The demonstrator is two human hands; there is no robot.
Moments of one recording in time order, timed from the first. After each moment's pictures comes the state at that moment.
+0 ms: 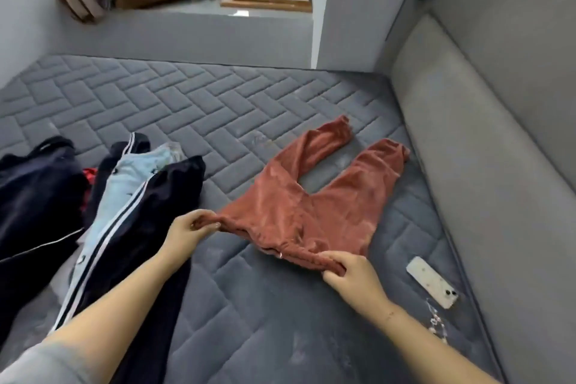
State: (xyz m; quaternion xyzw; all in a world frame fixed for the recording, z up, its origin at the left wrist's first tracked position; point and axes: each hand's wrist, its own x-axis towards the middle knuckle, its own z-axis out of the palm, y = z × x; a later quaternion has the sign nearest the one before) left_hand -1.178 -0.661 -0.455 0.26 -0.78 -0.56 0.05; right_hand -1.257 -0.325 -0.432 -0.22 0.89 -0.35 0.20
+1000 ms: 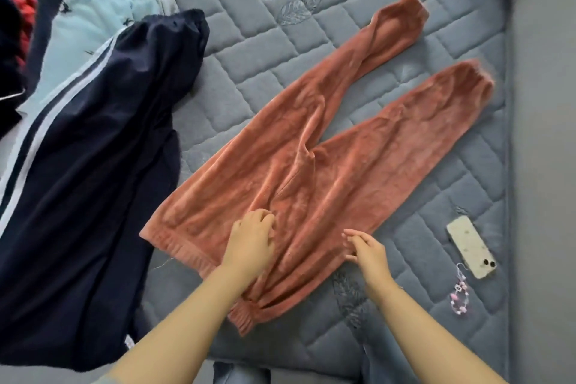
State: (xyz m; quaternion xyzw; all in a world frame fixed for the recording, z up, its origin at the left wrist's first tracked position) left_hand -1.151 -0.543 -0.642 0.20 -0.92 -0.29 -0.15; right_hand -1.261 -0.328 -0.651 0.22 0.77 -0.49 0.35
